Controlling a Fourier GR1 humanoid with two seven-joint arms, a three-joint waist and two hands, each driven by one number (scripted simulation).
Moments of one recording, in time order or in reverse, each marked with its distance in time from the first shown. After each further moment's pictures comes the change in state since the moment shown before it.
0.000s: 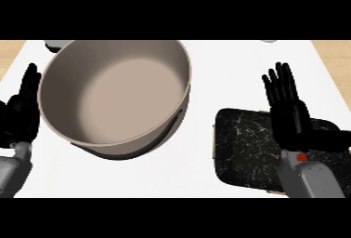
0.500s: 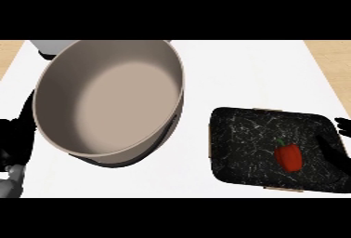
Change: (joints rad) left arm 0.144 0.036 -0.025 0.024 -0.036 -0.024 -0.007; right arm 0.327 -0.387 -0.153 0.120 0.273 -0.163 0.074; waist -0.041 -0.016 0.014
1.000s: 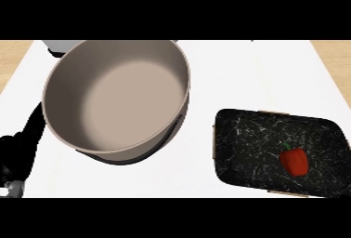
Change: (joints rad) left arm 0.101 -0.006 -0.015 -0.068 -0.021 -0.037 -0.002; right arm 0.407 -0.074 -0.070 -0.319 0.186 -0.143 -0.045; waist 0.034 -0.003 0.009
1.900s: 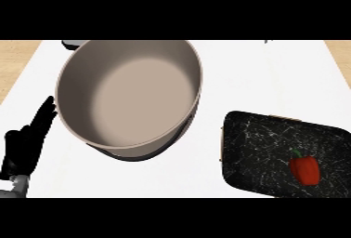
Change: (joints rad) left arm -0.036 -0.017 -0.006 -0.036 -0.033 -0.045 0.040; right arm -0.234 -0.370 0.178 -0.224 -0.030 0.541 0.871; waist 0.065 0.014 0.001
